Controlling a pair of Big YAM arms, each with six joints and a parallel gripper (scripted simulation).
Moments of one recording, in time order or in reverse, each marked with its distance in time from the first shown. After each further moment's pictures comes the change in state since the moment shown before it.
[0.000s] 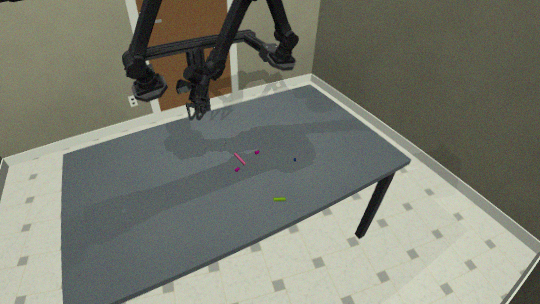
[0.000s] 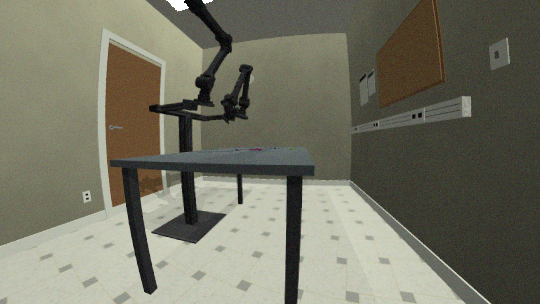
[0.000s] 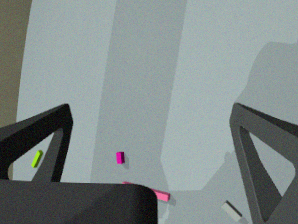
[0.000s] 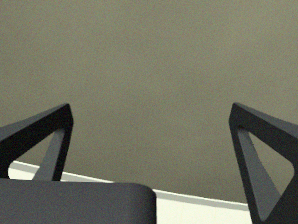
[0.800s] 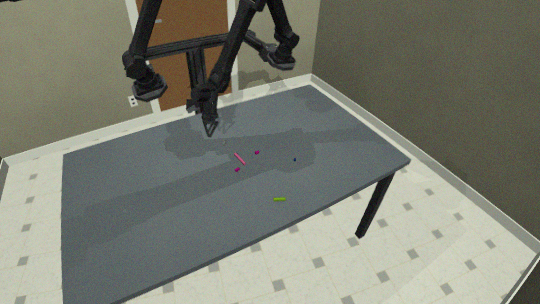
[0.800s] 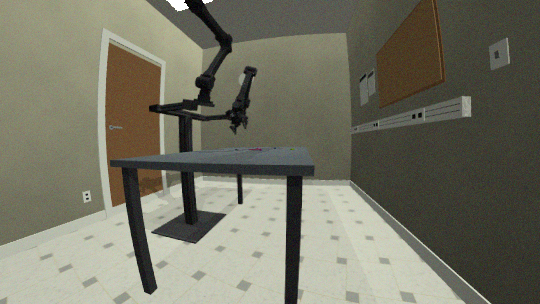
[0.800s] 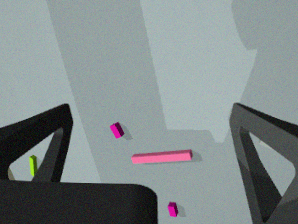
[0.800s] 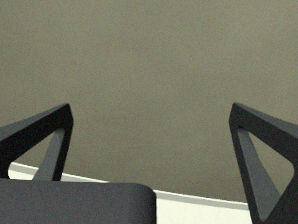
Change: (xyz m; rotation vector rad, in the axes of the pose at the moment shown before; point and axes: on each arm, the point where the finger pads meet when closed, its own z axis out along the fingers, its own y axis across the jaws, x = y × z) left arm 0.079 -0.003 0.048 0.231 0.197 0.302; right arm -0.002 -0.001 -0.001 0.003 -0.004 0.016
